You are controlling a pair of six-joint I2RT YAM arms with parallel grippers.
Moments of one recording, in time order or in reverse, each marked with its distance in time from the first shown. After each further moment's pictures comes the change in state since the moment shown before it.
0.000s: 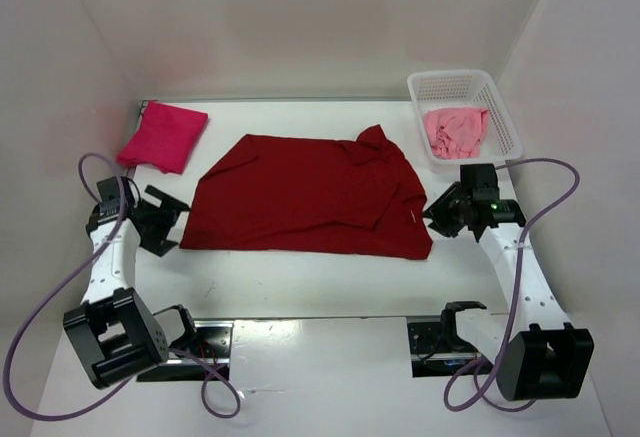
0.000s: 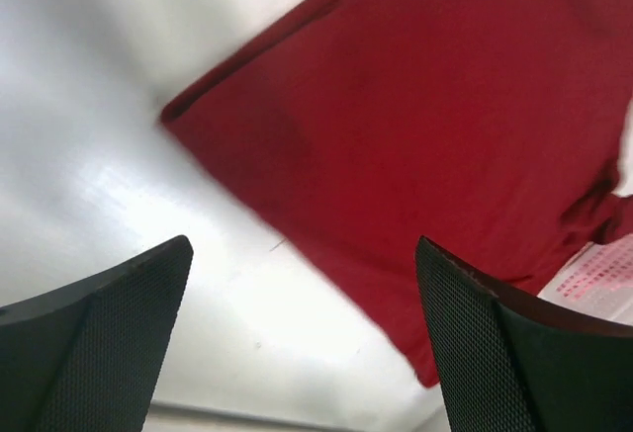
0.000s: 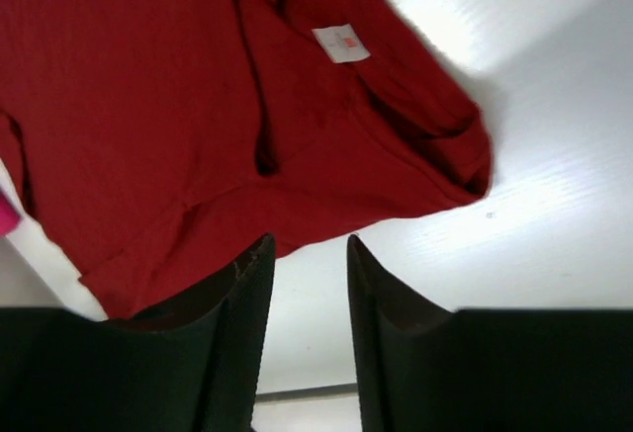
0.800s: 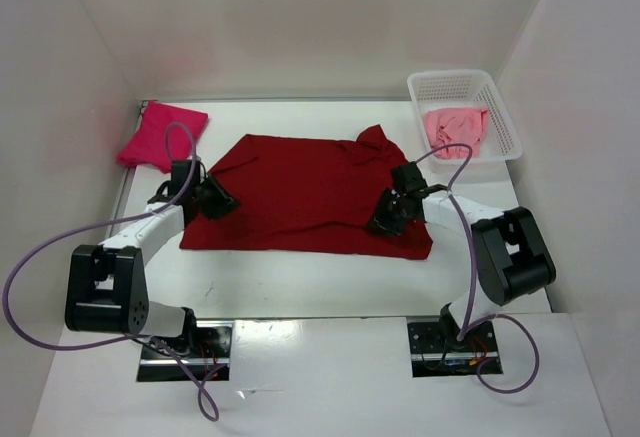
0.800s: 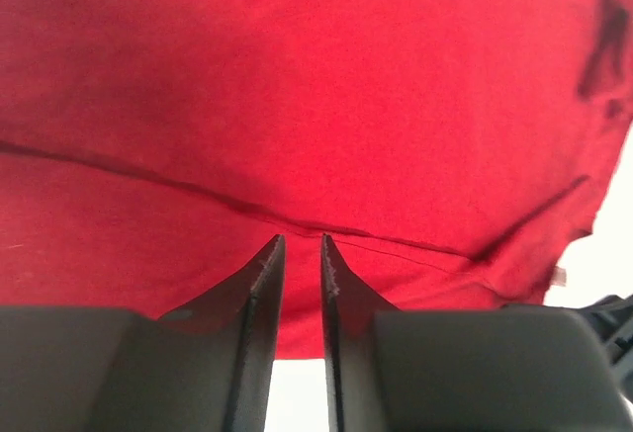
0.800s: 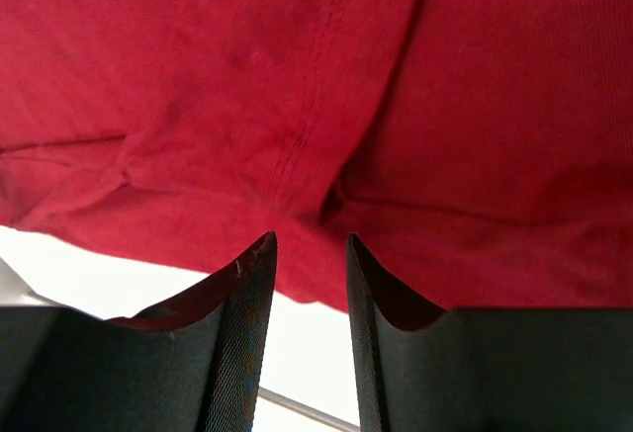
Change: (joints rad) left arm -0.484 0.230 0.015 0.502 -0.061 -0.005; right arm 0.323 0.538 -0.034 0.462 -0.168 -0.086
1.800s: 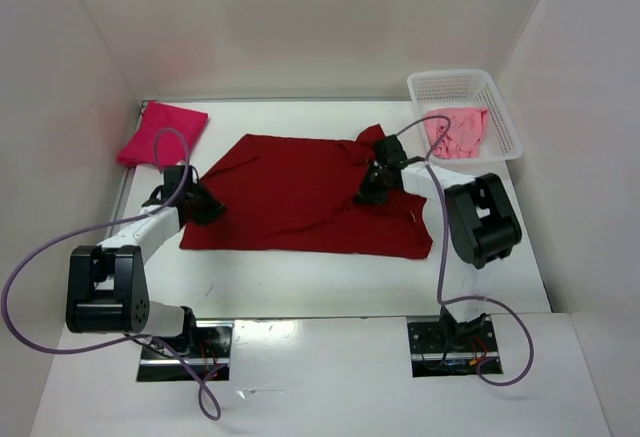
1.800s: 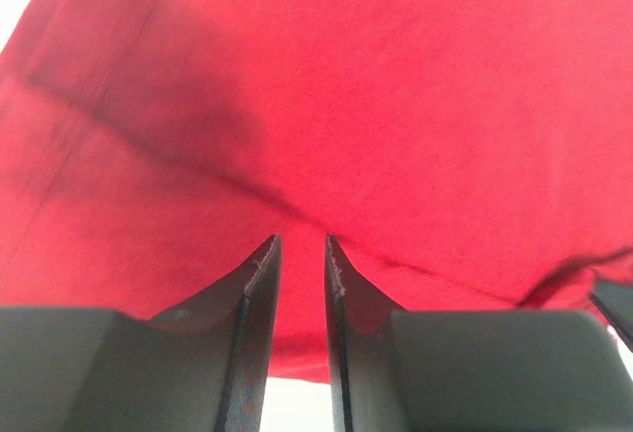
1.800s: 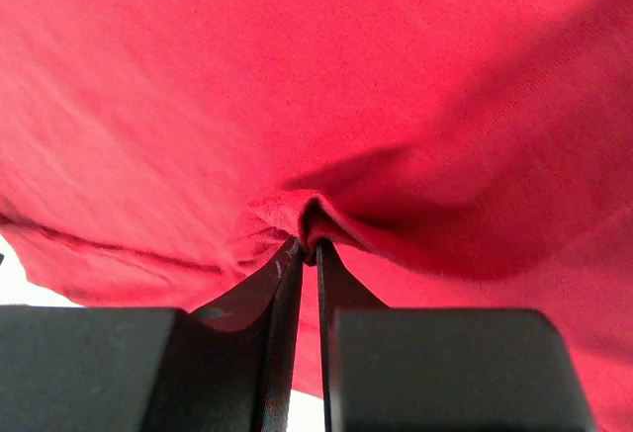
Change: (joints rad) left arm 0.071 0.016 -0.058 -0.019 -0.105 0.029; right arm 0.020 0.270 0.287 0.049 0.036 -0.017
